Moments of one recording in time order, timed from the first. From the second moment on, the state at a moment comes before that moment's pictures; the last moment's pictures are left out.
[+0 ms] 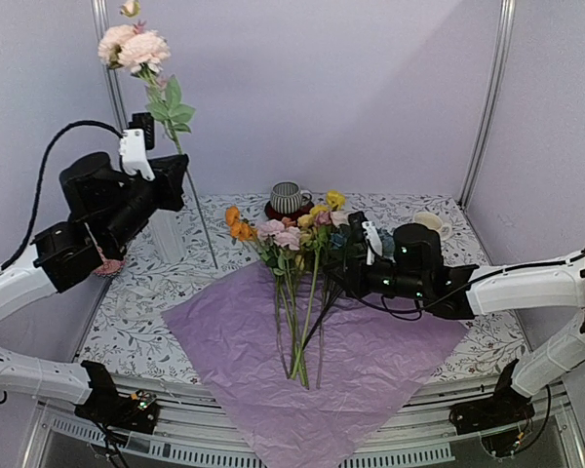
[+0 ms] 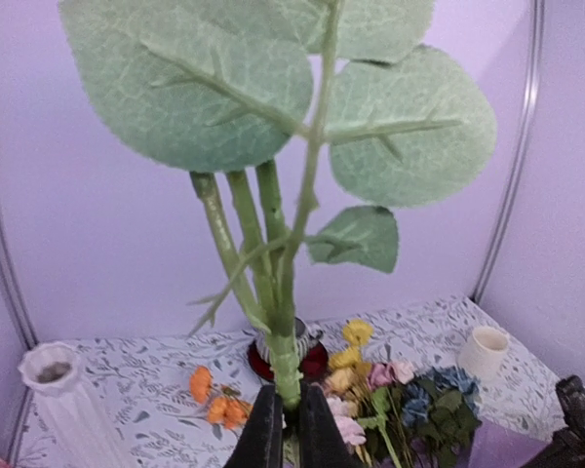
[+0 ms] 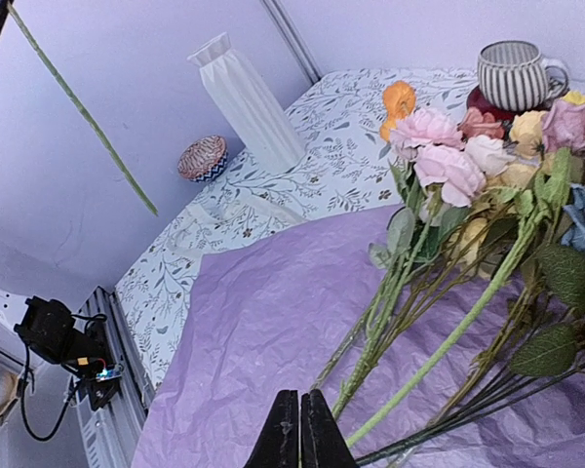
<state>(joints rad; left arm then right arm) -0.82 1.02 1.00 0.05 -0.51 -0.11 0.89 1.45 0.75 0.39 -0.14 0.50</state>
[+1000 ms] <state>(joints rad) -0.29 1.26 1.34 0.24 -0.57 0.09 0.89 1.38 0.60 0.48 0.04 0.21</state>
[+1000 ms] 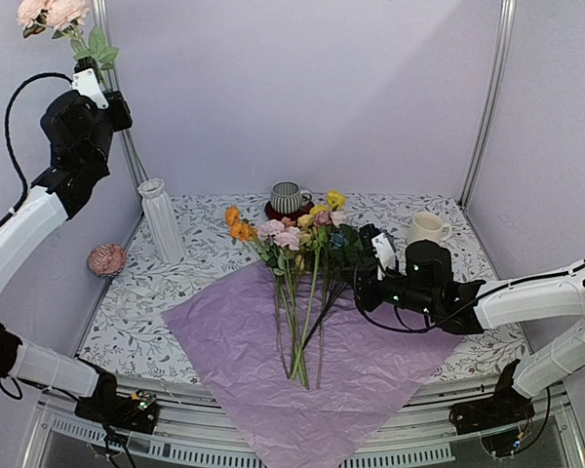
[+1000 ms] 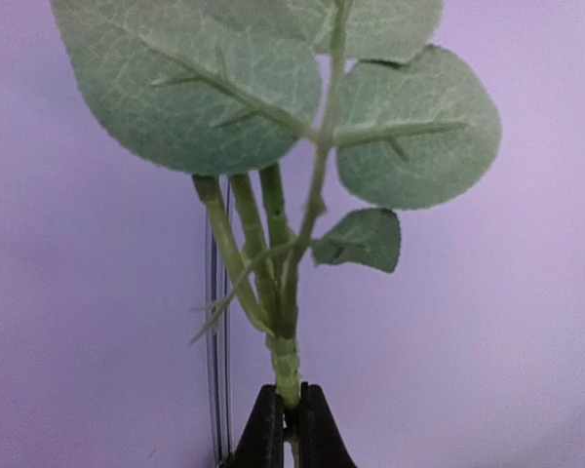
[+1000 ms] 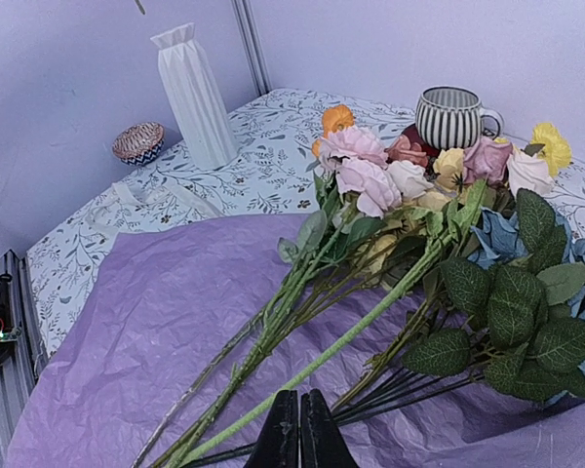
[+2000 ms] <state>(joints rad) -0.22 1.45 1.08 0.26 -0.53 -0.05 0.89 1.38 0.59 0.55 0.05 0.21</state>
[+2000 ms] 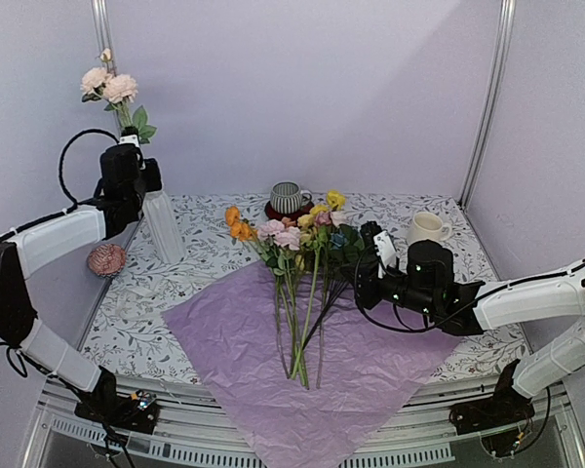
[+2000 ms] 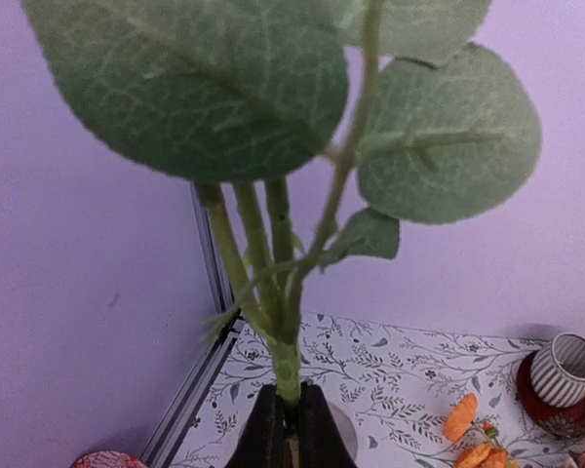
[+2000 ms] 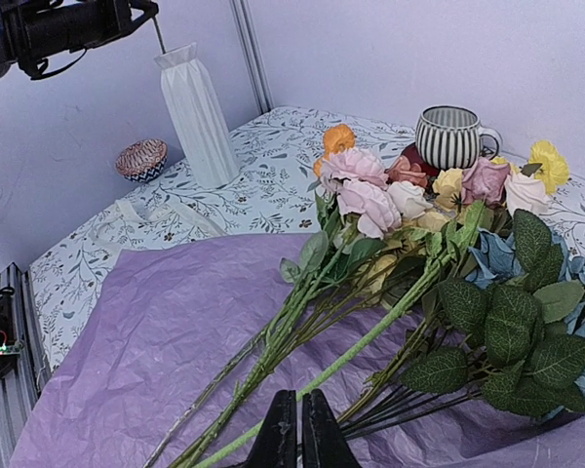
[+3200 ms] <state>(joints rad) -0.22 1.03 0.78 -0.07 -0.19 -0.38 0.89 1.42 0.59 0.55 0.04 0.22</state>
